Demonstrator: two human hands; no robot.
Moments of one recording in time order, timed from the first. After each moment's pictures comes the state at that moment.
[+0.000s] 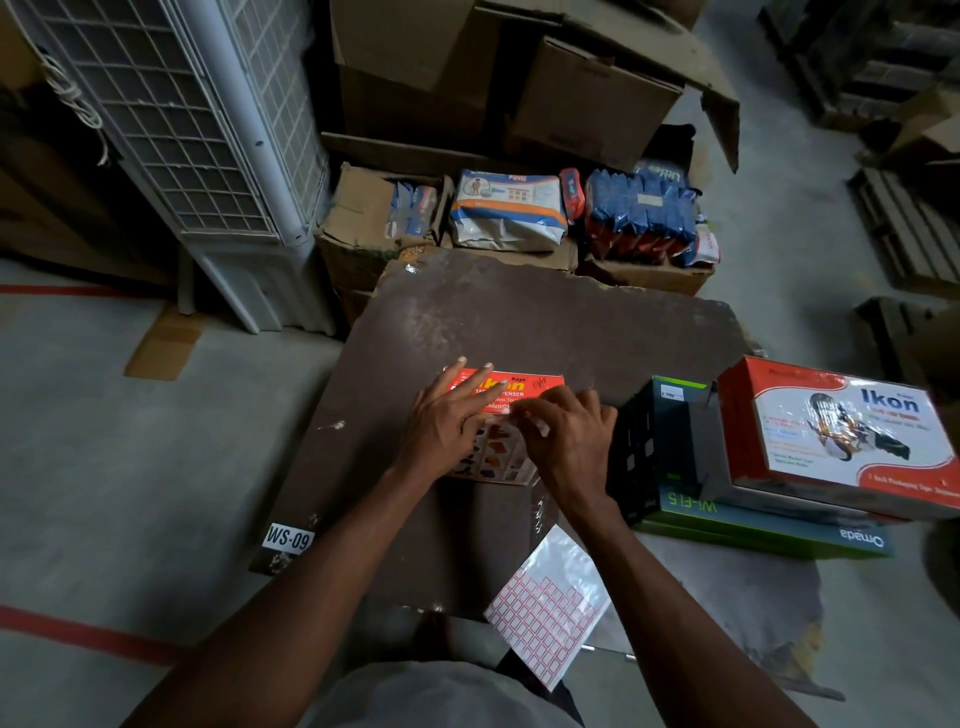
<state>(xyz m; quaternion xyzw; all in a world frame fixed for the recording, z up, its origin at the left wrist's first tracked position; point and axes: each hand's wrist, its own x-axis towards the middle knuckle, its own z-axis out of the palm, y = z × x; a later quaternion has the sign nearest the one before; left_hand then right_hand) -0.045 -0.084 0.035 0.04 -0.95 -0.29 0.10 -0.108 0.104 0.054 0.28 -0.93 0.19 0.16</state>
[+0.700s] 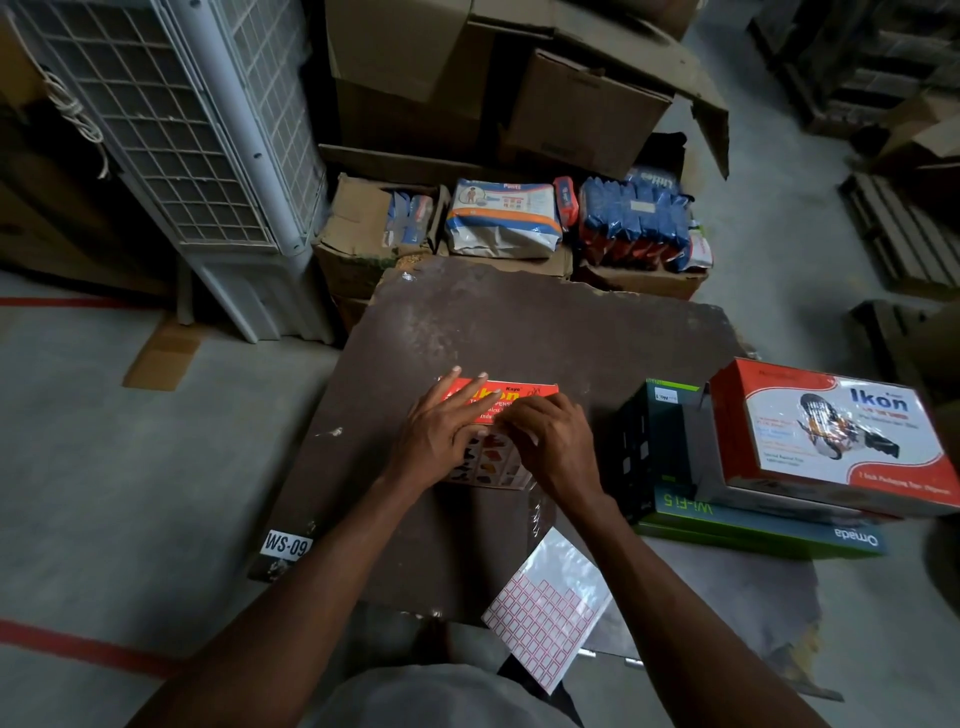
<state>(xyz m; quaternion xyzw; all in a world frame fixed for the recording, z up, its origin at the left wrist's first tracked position) -0.042 -0.091 0.019 -0.01 -0.96 -0.26 0.14 -0.118 0.106 0.047 0.39 -0.88 0.25 0.11</state>
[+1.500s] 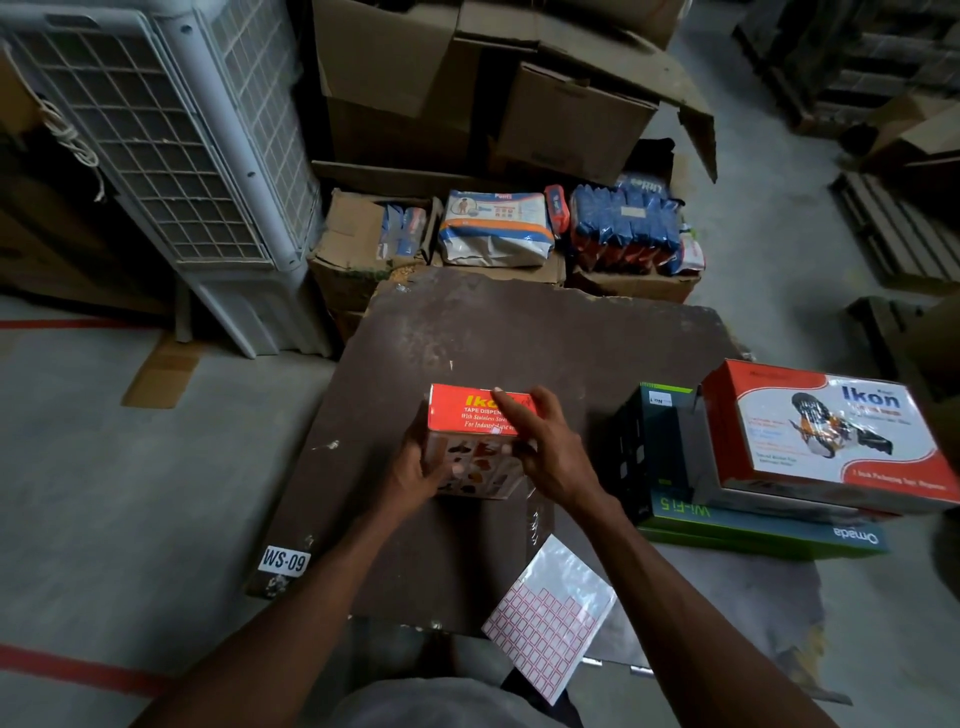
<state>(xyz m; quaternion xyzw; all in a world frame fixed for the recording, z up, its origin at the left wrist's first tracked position) -0.012 -0.094 -0.025 0.20 -0.80 -0.57 0.03 -0.124 0.117 0.044 0.35 -0.88 0.32 -0.08</state>
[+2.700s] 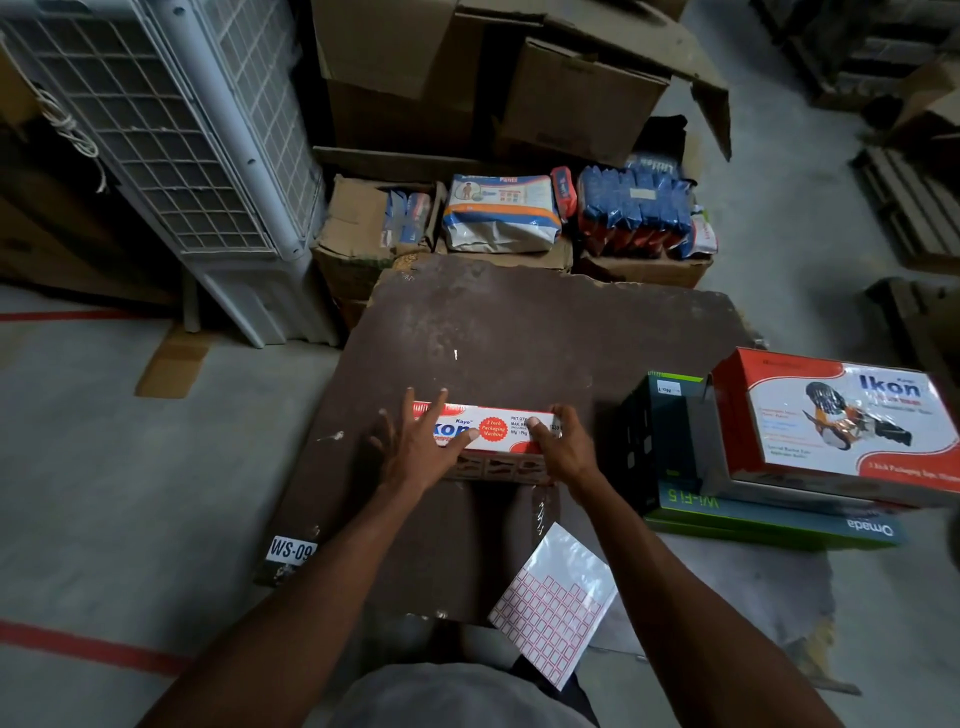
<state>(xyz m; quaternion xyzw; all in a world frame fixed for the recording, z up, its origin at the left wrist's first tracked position) -0.046 -0.090 -0.020 0.28 -0.92 -0.28 -0.03 -0.135 0.113 0.011 -0.02 -0.83 0.52 -0.22</state>
